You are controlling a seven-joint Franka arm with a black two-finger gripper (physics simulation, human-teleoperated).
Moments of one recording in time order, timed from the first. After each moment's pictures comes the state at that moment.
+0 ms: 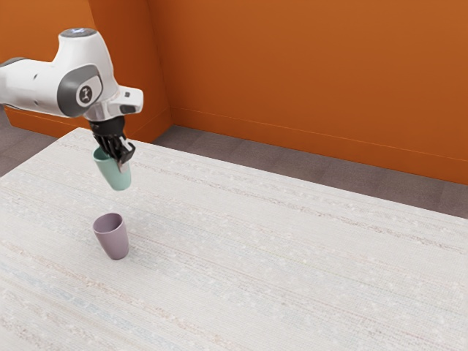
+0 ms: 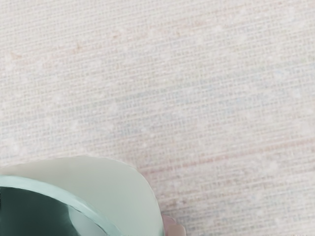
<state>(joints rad) 0.10 0.04 0.06 -1.93 0.07 2.05 0.32</state>
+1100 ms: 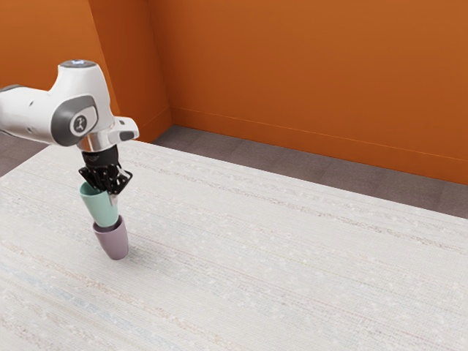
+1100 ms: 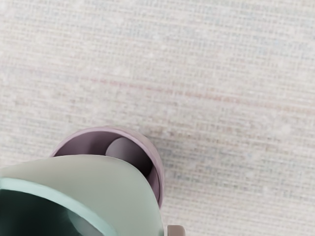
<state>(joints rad) 0.11 -0.03 0.05 -2.12 0.08 2.07 -0.04</state>
